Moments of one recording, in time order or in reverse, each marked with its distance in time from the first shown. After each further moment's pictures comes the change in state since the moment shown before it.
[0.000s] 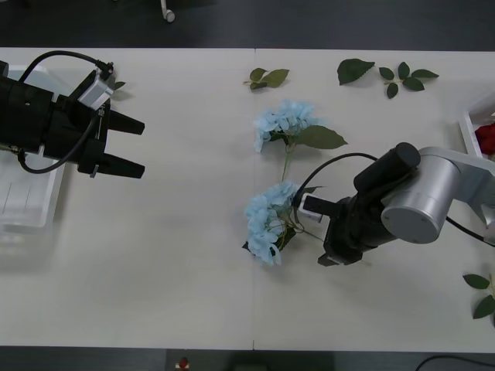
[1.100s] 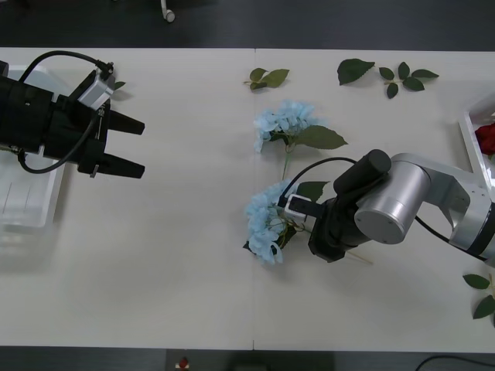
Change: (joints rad) right arm 0.000 0.123 0.000 0.123 0.081 0.000 0.000; left arm 0.000 0.000 0.000 0.000 0.000 0.000 0.000
